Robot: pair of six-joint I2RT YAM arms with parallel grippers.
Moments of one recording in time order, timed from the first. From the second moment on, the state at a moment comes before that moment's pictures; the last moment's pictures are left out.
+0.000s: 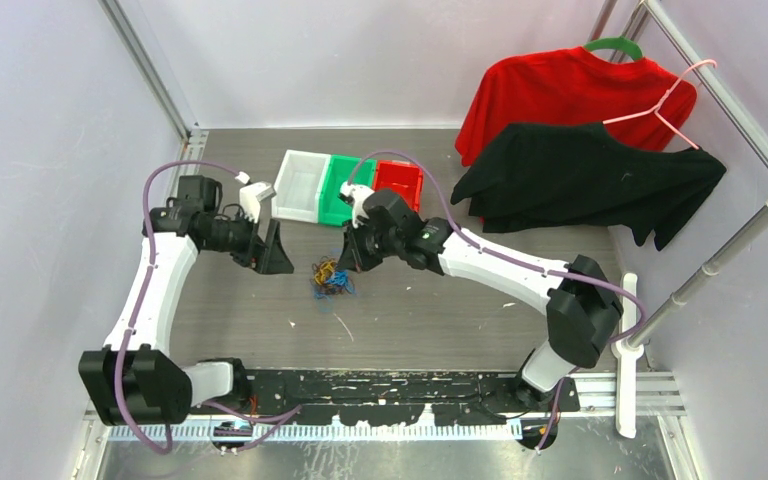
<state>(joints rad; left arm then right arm) 0.04 1.22 1.12 -1.07 0.76 0.37 0.90 1.59 1.20 -0.27 -0.22 0.41</state>
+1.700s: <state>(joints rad) -0.04 0.92 1.08 -0.72 1.06 0.00 0.87 1.56 1.50 -0.09 -0.48 0.69</state>
